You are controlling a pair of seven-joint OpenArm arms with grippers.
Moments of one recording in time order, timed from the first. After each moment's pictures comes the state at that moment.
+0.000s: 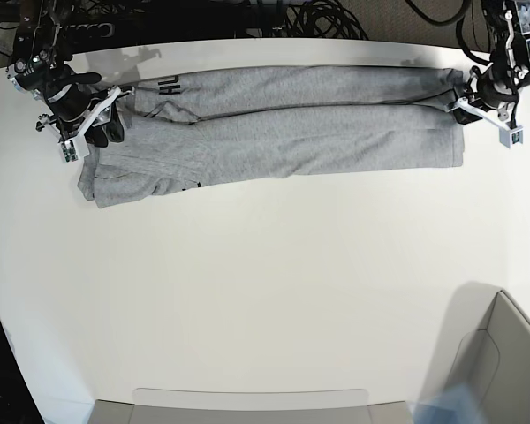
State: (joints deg) left arm 28.0 -26.9 -24.8 97.8 -43.5 -1.3 53.6; right arm -25.4 19.6 19.5 110.5 29.2 25.9 -48.7
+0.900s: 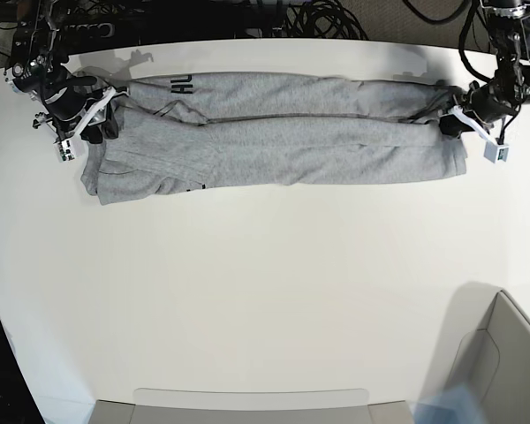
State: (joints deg) left arm 20.3 -29.5 -23.7 81.2 -50.7 -19.5 55.0; right arm -24.7 20.8 19.5 107.7 29.2 25.9 -48.8
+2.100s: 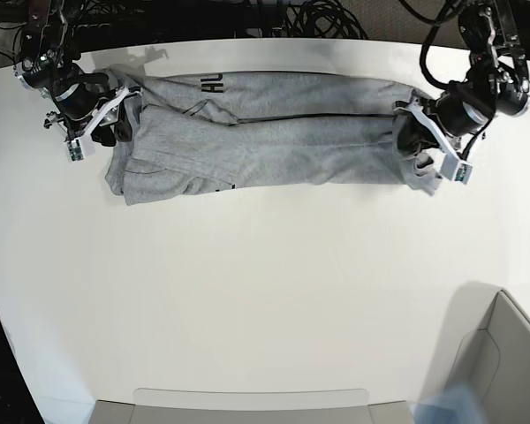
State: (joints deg) left arm 20.5 -19.4 -21.1 115.7 -47.5 -18.3 71.1; right arm -24.7 16.5 19.4 111.1 29.2 25.9 -49.1
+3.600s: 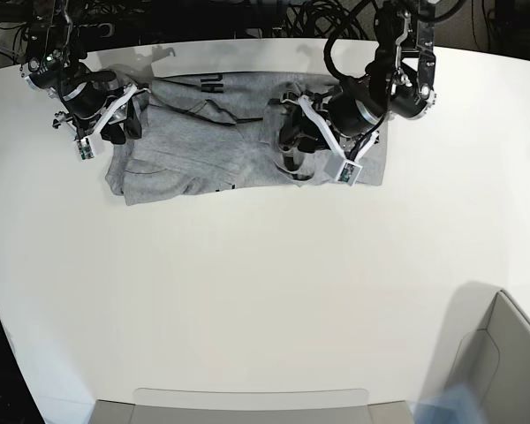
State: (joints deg) left arm 14.7 -6.3 3.9 114.6 -38.0 -13.8 62.1; right arm -24.9 16.5 16.9 111.1 29.0 25.9 -49.0
